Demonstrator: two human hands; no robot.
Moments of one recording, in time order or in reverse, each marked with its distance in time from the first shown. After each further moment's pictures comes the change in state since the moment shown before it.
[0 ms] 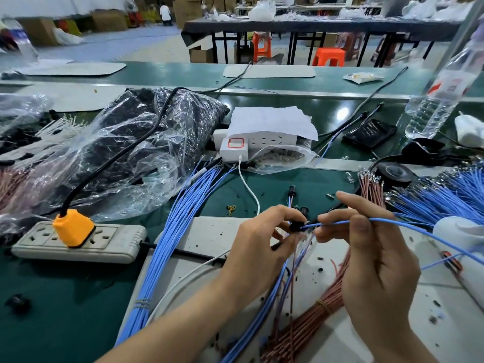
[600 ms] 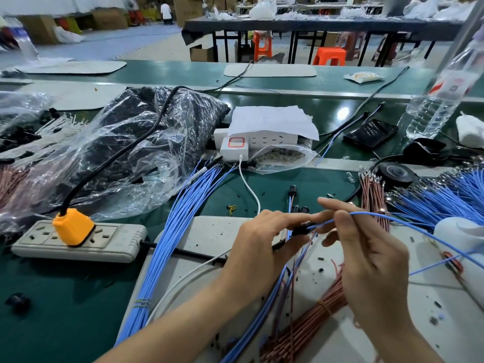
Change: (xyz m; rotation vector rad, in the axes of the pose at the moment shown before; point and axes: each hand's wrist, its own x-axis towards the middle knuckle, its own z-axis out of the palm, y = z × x) left_hand 0.000 -0.001 0.000 0.107 0.016 0.109; right_hand 0.005 0.000 -0.002 -0.085 -0.090 0.180
